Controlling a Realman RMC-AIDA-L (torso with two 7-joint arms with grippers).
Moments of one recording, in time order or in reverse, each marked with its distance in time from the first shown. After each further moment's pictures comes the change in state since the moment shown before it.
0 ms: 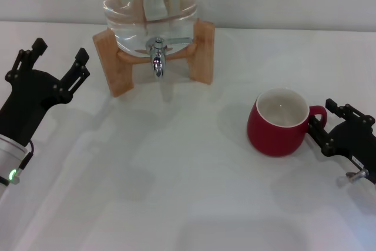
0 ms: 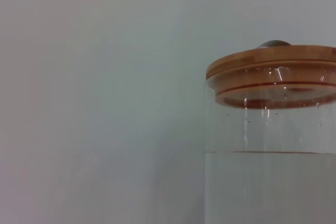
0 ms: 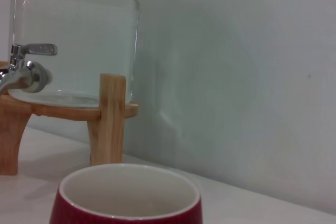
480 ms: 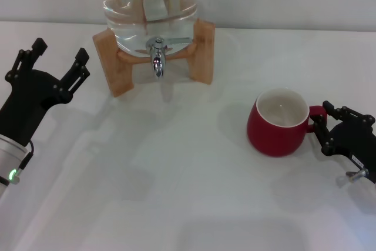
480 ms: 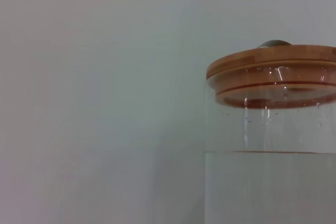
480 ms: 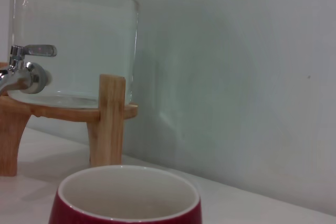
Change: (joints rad) left arm 0.000 0.000 0.000 0.000 0.000 0.000 0.000; right arm 0.001 0.000 0.003 0.000 -0.001 0.001 0.000
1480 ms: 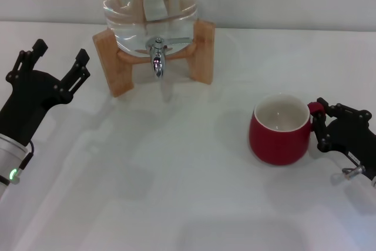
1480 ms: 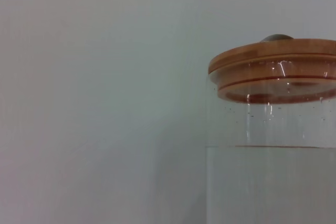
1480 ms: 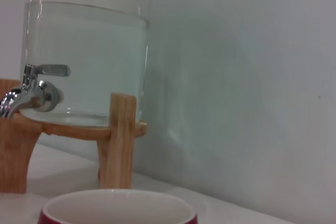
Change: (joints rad) left arm -0.002 0.001 0.000 0.000 0.000 0.014 -0.001; right arm 0.005 0.000 -0.004 0.013 -0.002 -0.032 -0.015
